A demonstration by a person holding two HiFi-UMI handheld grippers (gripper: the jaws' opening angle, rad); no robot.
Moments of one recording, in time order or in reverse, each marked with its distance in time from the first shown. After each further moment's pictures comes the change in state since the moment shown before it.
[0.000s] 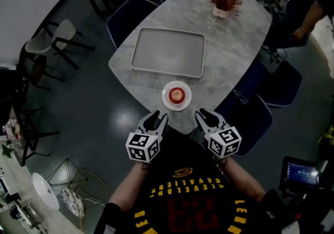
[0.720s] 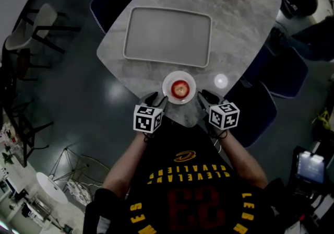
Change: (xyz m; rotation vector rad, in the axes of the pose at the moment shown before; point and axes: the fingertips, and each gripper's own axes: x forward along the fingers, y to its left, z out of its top) left arm 0.109 0.093 -0.065 0.021 0.380 -0.010; right arm 0.095 -0.093 -0.064 0.188 0.261 -0.134
